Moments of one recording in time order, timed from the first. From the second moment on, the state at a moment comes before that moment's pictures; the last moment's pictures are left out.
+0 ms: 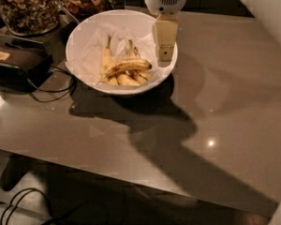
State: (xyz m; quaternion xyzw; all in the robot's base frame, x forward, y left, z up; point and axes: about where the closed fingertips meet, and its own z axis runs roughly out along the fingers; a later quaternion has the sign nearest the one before) arm 0.592 -0.054 0.982 -0.72 0.68 -0.08 0.12
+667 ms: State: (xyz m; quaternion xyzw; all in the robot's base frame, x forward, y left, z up) arm 0.608 -0.033 0.979 -0.74 0.66 -0.07 0.13
